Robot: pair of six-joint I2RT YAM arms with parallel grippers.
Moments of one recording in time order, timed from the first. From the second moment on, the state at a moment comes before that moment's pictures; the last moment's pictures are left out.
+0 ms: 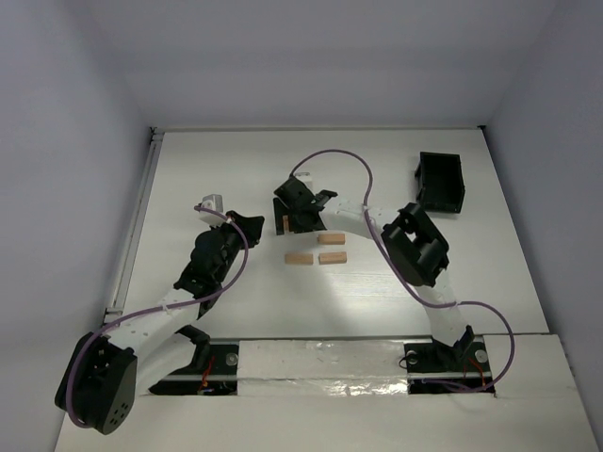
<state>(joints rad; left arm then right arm) -0.46 0.94 0.29 0.54 -0.13 -0.68 0.83 2.17 1.66 -0.48 0.32 0.61</state>
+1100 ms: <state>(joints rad) -0.46 0.95 0.29 0.54 -0.12 -0.69 0.87 2.09 1.54 -0.45 0.34 0.67</state>
